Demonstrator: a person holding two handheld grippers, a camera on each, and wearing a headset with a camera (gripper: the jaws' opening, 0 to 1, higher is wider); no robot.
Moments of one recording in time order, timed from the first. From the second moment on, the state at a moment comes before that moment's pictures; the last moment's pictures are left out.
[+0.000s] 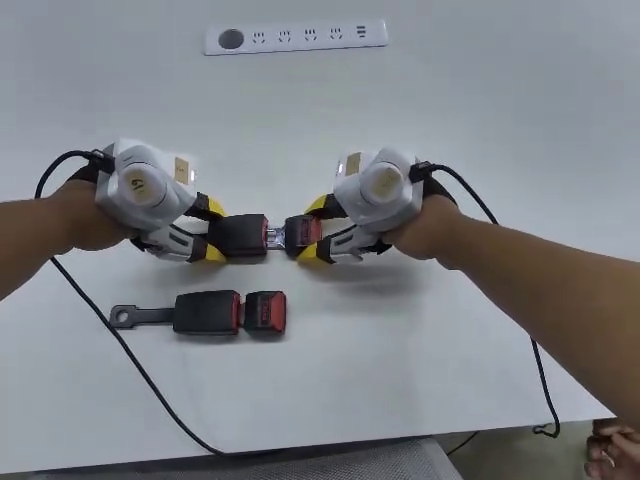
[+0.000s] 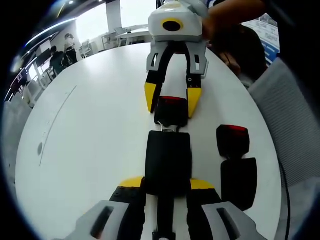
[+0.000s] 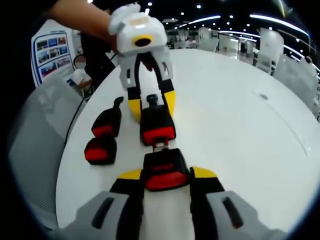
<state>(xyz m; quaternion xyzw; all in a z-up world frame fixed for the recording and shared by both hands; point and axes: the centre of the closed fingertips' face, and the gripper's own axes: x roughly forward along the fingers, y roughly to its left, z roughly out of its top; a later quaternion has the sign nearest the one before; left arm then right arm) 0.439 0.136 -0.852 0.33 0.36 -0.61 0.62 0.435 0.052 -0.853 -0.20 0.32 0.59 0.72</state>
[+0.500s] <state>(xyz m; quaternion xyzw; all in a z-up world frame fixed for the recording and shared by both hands) 0.440 0.137 -0.852 0.33 0.36 -0.61 0.62 0.429 0.012 -0.847 -0.20 0.32 0.58 0.72</state>
